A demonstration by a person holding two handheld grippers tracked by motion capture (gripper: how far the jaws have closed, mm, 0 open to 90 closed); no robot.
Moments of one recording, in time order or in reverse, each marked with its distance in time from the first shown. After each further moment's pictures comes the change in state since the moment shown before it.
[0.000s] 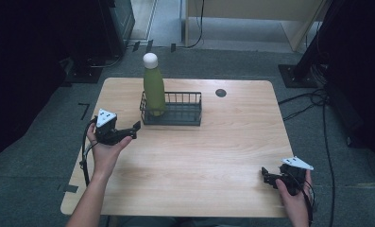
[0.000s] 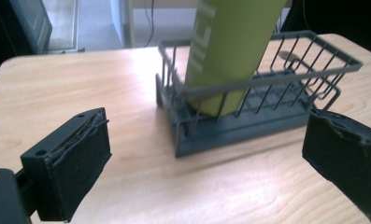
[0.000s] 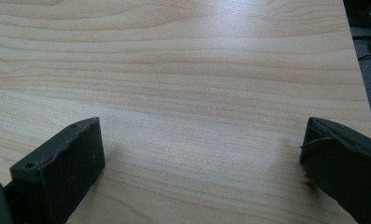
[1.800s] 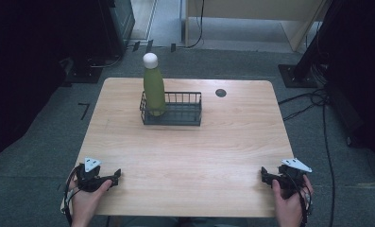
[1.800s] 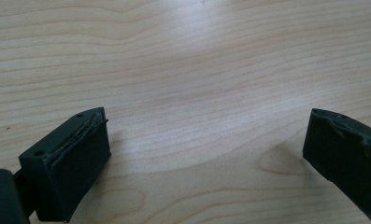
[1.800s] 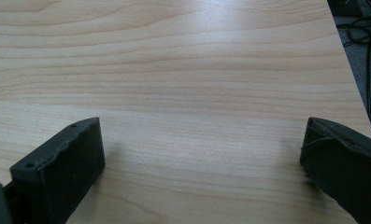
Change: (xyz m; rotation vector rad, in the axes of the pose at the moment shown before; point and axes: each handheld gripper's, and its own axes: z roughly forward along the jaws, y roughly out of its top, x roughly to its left) left arm 0.027 -0.131 -0.056 0.321 0.161 0.018; right arm 0.010 -0.002 -0.002 -0.002 -0.069 0.065
